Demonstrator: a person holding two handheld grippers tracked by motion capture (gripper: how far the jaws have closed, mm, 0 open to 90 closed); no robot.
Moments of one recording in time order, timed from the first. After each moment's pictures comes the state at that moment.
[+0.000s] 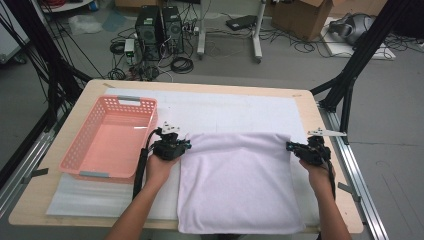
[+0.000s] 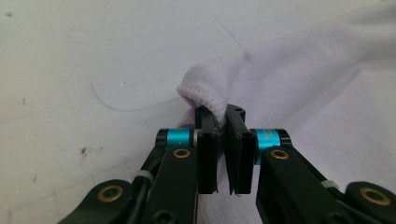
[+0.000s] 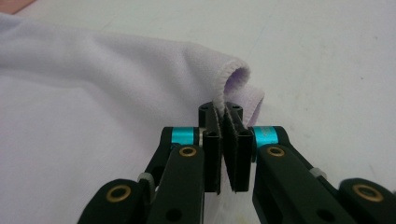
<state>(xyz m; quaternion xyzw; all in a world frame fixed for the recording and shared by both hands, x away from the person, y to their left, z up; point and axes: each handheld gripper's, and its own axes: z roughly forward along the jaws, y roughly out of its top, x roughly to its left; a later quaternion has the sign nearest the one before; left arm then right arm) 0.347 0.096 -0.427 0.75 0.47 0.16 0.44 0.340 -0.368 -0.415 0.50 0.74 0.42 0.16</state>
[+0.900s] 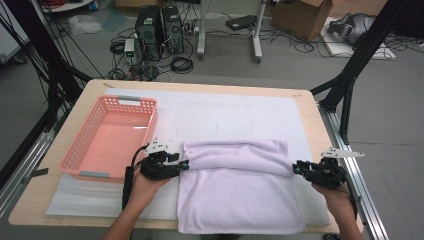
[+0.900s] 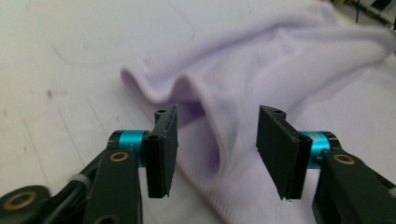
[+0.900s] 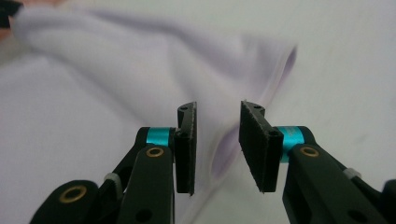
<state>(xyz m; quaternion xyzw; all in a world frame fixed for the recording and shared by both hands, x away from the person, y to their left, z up) 0.308 0.115 -0.416 0.75 0.42 0.11 0.50 0.284 -0.386 -0.407 0.45 0.76 0.45 0.13</state>
